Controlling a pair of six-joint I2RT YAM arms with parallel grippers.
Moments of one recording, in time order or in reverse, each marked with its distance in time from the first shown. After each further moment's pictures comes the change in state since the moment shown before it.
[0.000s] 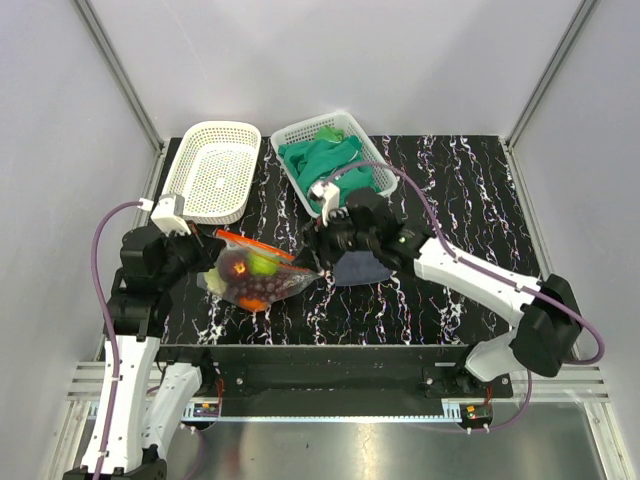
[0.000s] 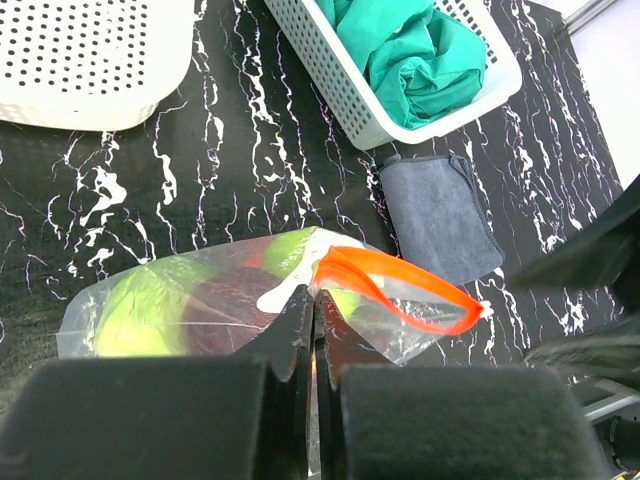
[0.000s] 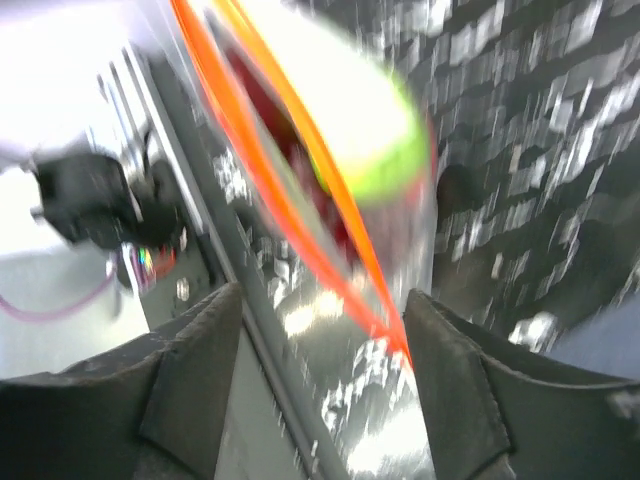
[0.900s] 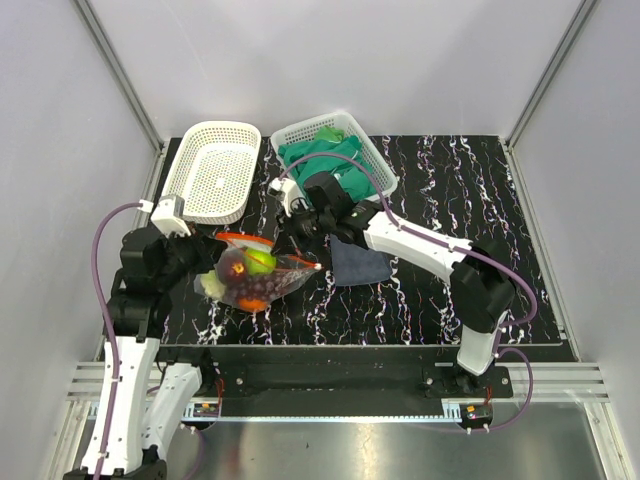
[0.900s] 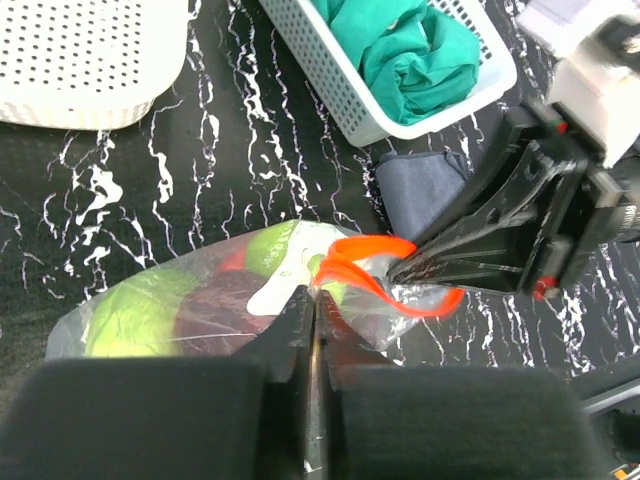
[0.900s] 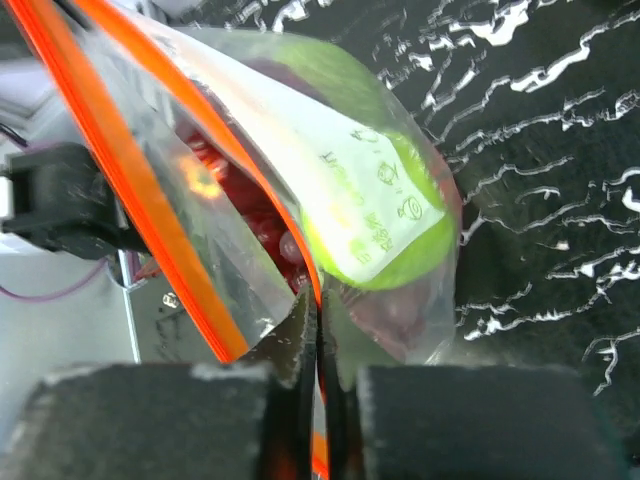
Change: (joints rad) left arm 0.000 -0.014 -0.005 -0.011 0.008 0.004; right arm 0.002 0.412 0.386 -0.061 -0.174 -0.125
